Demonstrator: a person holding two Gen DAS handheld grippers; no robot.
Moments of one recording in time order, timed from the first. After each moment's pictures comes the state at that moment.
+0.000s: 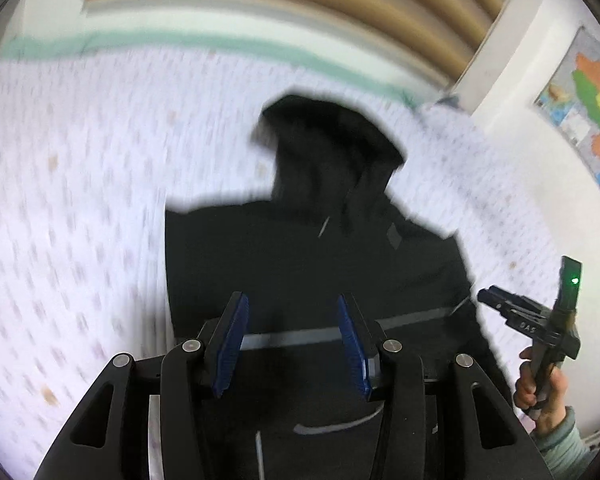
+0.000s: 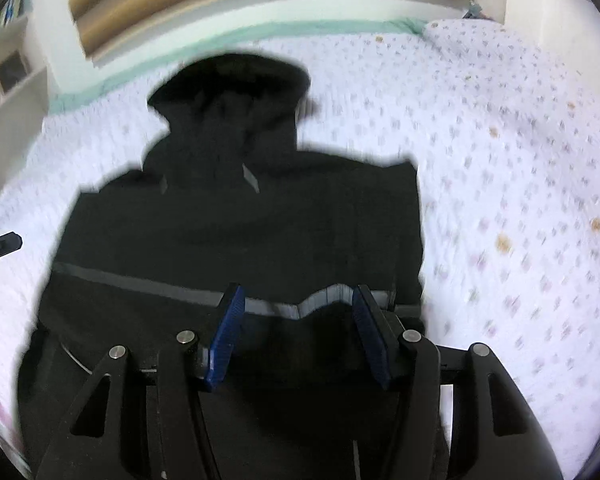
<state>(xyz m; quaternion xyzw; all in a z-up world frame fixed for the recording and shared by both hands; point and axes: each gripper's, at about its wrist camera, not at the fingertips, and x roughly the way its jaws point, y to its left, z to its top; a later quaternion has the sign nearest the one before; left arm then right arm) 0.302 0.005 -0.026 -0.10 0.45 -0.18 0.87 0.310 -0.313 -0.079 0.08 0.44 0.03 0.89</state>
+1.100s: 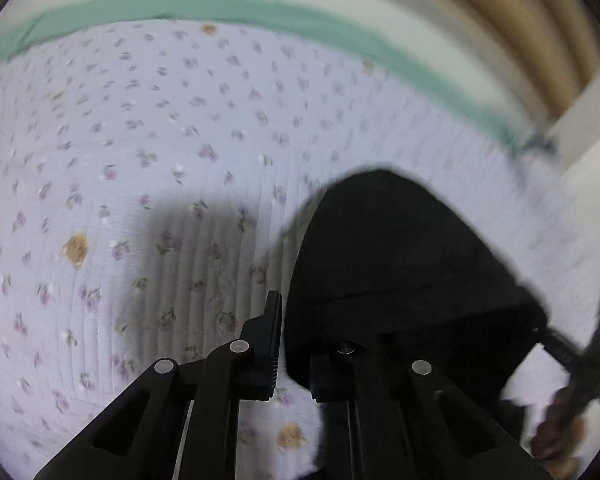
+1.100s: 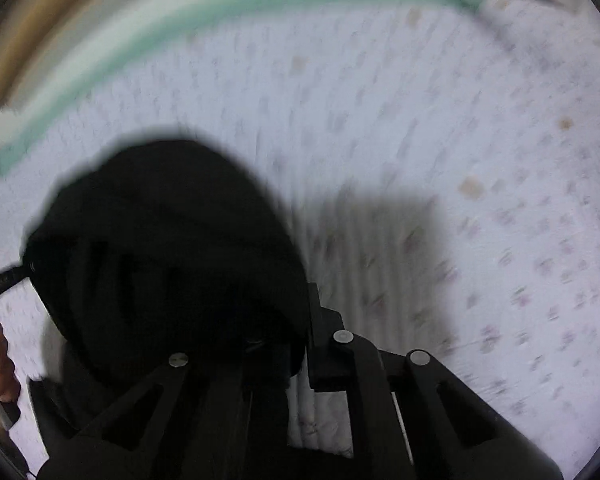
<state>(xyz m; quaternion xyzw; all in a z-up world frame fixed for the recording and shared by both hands) 0.633 -0.034 -0.111 -0.16 0.50 -0.14 0.84 0.642 -0.333 -0.107 0.13 0.49 0.01 0.86</state>
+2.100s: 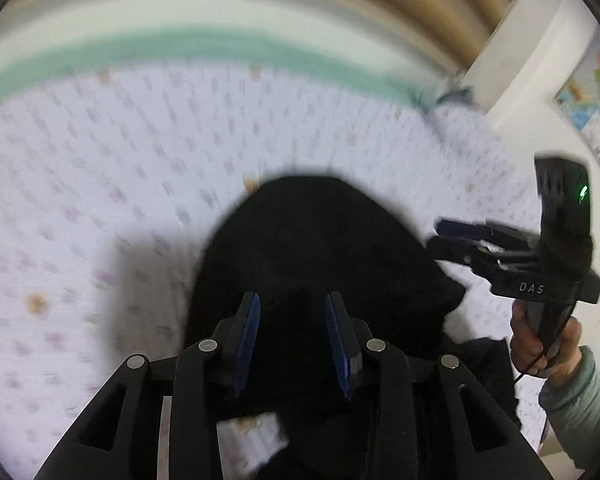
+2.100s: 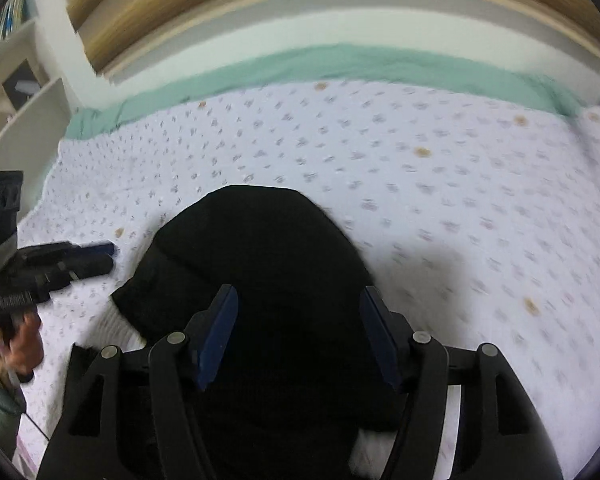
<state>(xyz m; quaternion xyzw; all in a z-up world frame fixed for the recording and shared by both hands) 0.645 -0.090 -0.121 -0.05 0.51 -0.26 0.82 0.686 -0.282 -0.068 0.05 0.45 0.17 0.87</state>
